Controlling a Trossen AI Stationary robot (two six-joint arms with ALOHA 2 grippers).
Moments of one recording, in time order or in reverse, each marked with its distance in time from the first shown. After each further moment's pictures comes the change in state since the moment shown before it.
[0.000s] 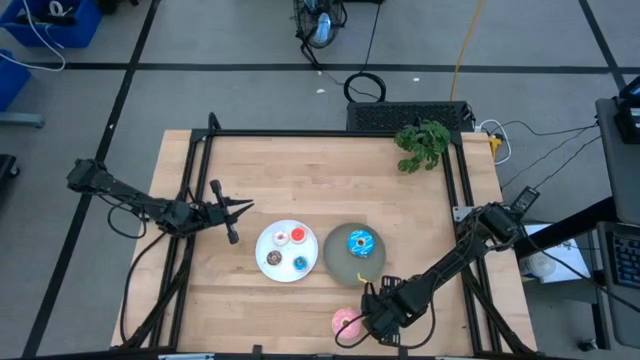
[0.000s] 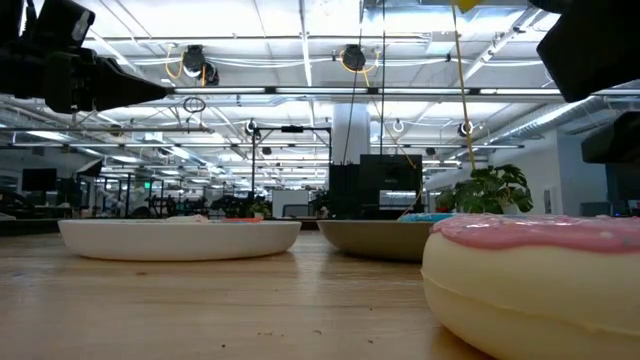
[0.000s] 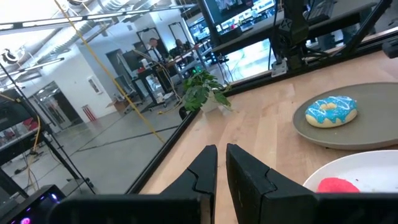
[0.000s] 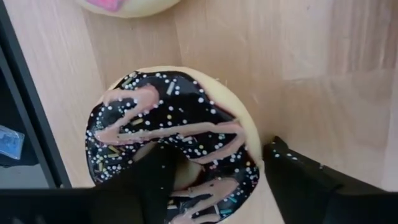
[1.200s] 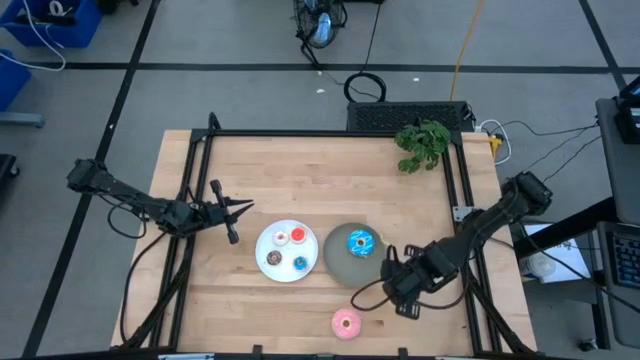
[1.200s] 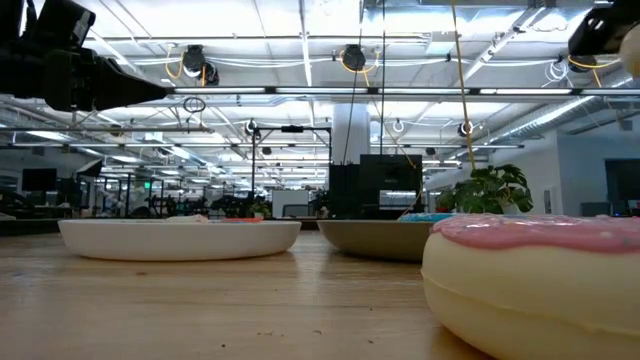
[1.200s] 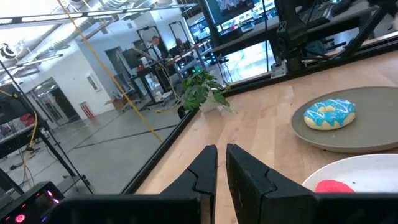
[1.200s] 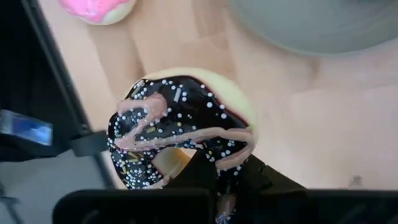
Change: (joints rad) left arm 0.000 0.000 0.000 -0.001 0.000 -0.026; right arm -0.092 -0.380 -0.003 -0.355 0.014 0.043
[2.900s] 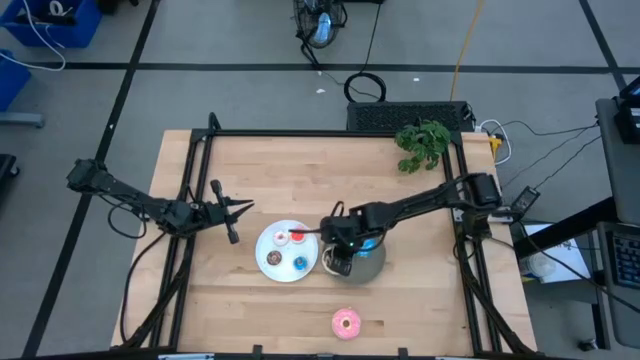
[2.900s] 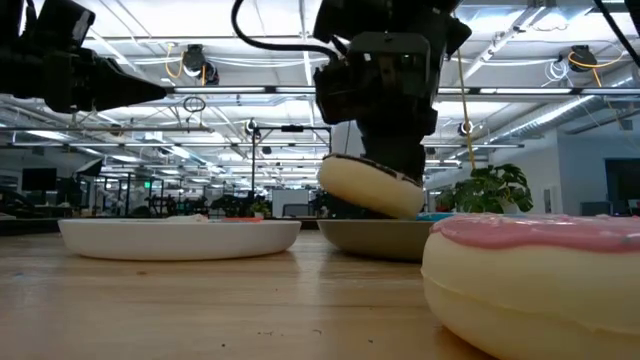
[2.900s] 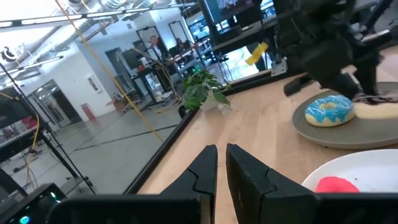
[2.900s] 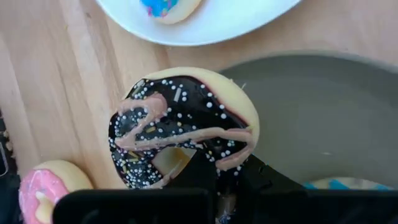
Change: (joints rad) left arm 0.000 0.000 0.000 -0.005 -0.001 0.018; right arm -0.487 0.324 0.045 0.503 -0.134 -0.402
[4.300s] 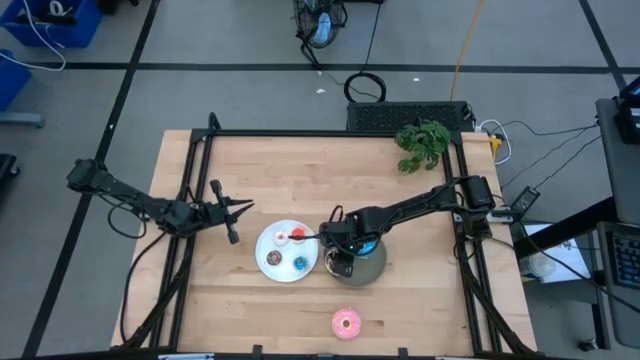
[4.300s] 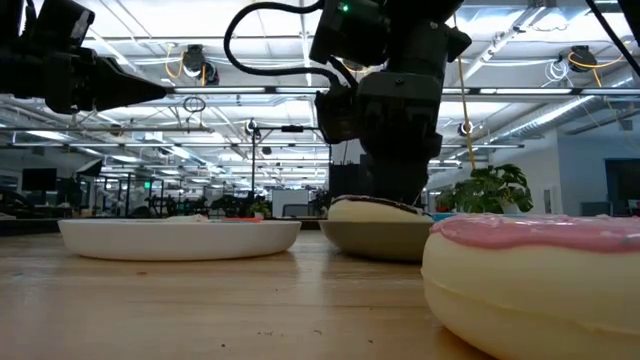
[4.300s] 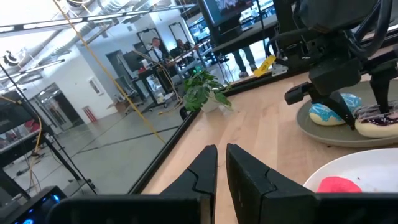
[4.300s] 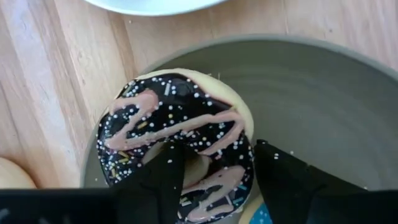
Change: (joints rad) left arm 0.000 0.000 0.000 0.006 0.000 0.020; right arm 0.019 0.061 0.018 -0.052 0.071 -0.062
